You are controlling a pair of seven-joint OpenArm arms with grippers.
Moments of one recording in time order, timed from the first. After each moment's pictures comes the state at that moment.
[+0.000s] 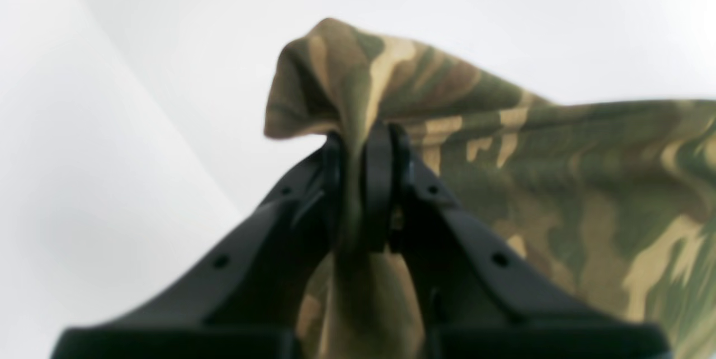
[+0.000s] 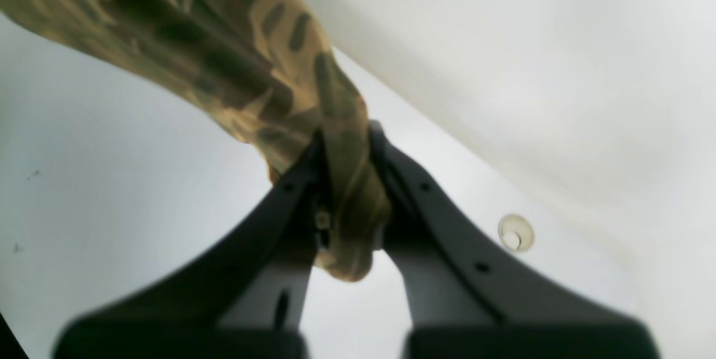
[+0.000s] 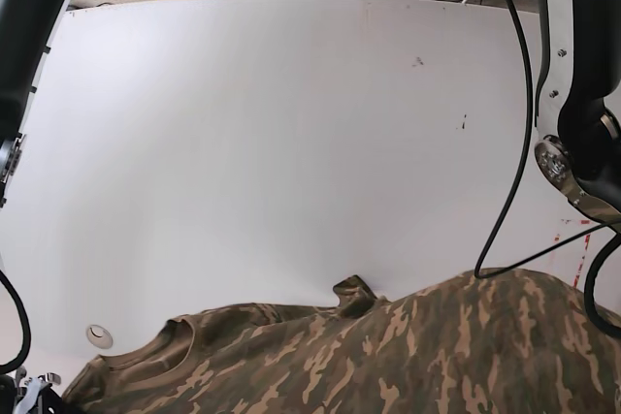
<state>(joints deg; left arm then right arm) -59.2 -19.6 -26.6 96.1 -11.8 -38.6 62.4 72.6 39.4 -9.6 59.7 65.0 41.6 -78.8</state>
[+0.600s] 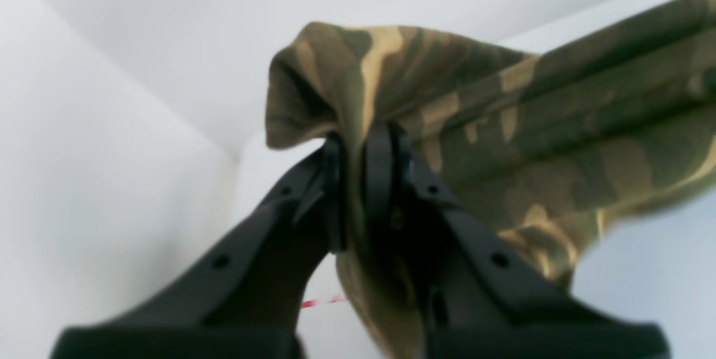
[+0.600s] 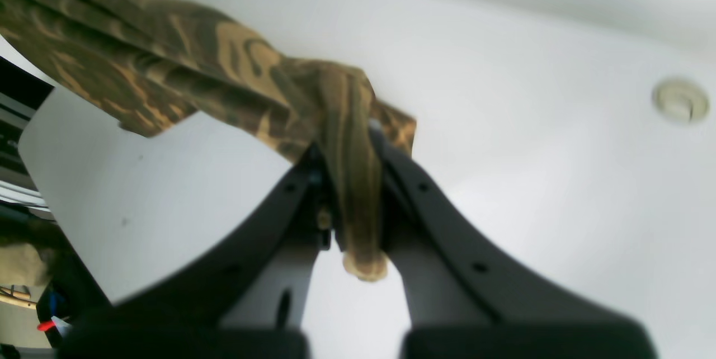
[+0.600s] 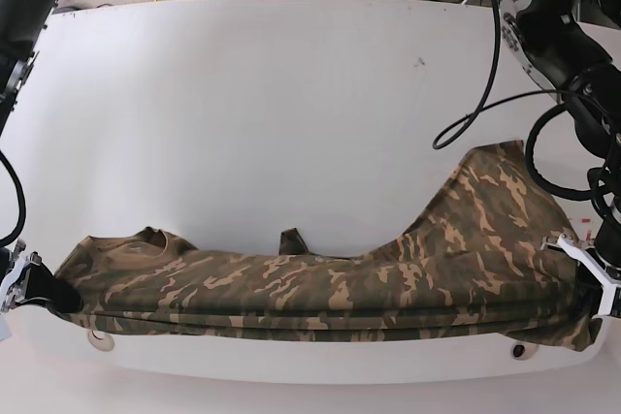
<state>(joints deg) -24.0 -16.4 -30.1 110.1 -17.0 -39.6 60.9 38.3 44.6 11.6 63.5 78.6 41.5 -80.7</state>
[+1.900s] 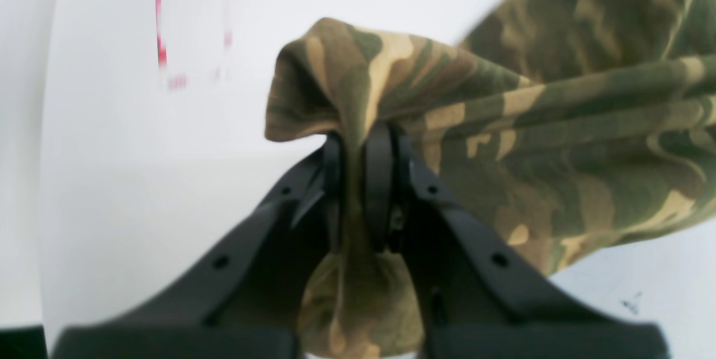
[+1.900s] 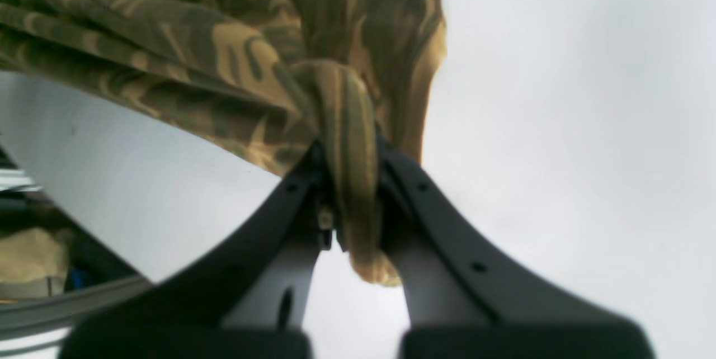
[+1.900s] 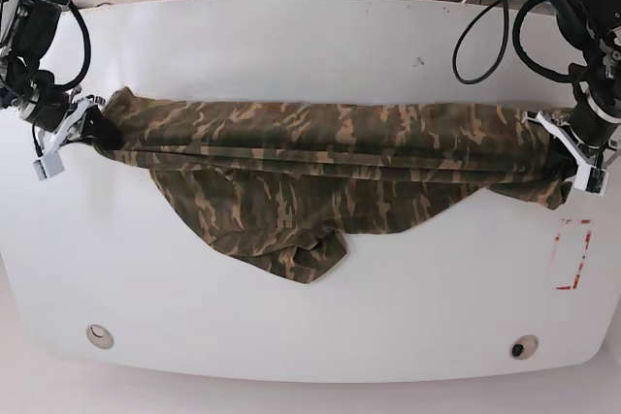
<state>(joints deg) 5.0 -16.8 -36.3 112.0 -28.3 -38.7 62.0 -4.2 29.4 34.6 85.2 66.1 41.4 -77.0</state>
